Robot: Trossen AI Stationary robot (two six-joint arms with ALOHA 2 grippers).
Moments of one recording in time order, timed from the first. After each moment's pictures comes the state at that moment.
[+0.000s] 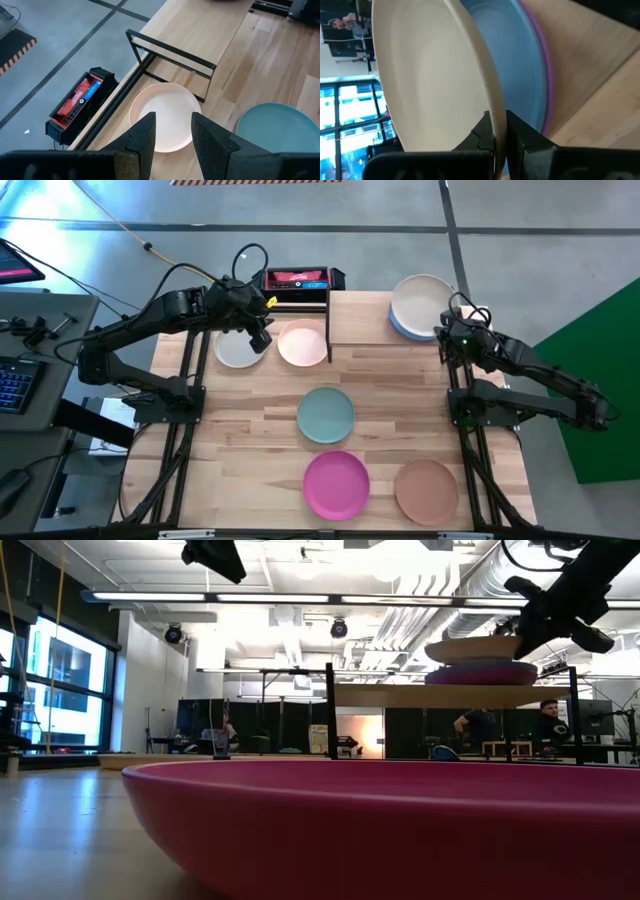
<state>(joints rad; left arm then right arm) 0.32 1.24 1.47 -0.97 -0.28 -0.07 -0.50 0.60 0.70 -0.81 0.50 1.91</state>
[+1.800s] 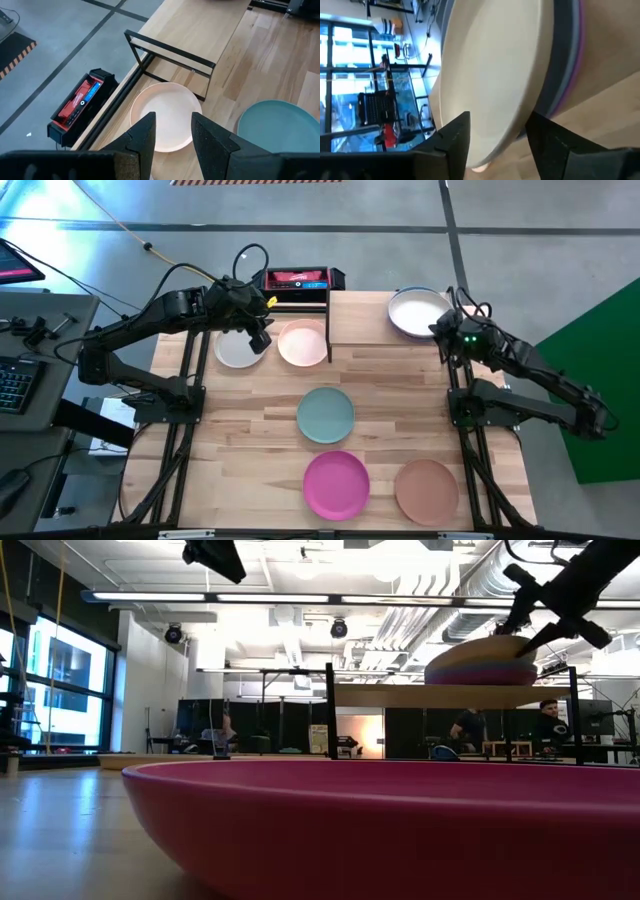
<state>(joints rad) 0.32 1.24 1.47 -0.97 -0.27 -0.05 -0.58 0.54 0.70 -0.77 0.29 1.62</state>
